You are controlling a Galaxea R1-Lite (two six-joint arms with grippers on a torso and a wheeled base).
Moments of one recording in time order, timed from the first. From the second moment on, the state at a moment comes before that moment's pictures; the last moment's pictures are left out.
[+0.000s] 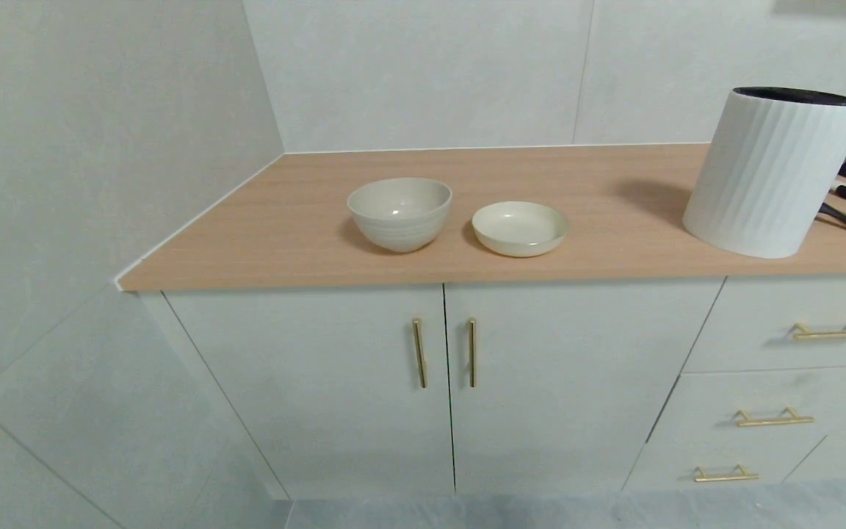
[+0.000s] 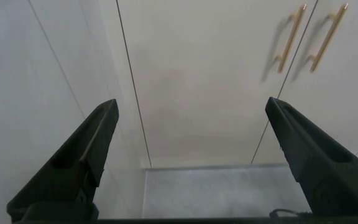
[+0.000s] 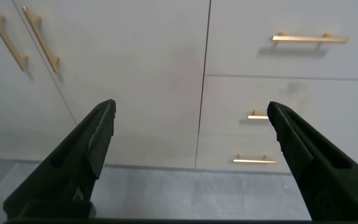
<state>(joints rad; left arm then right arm) 0.00 0.00 0.00 0.00 -0.02 0.00 0.00 0.00 0.00 0.00 0.05 -0.02</state>
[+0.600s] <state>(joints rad) 0.00 0.00 0.00 0.00 -0.02 0.00 0.00 0.00 0.00 0.00 0.05 -0.02</state>
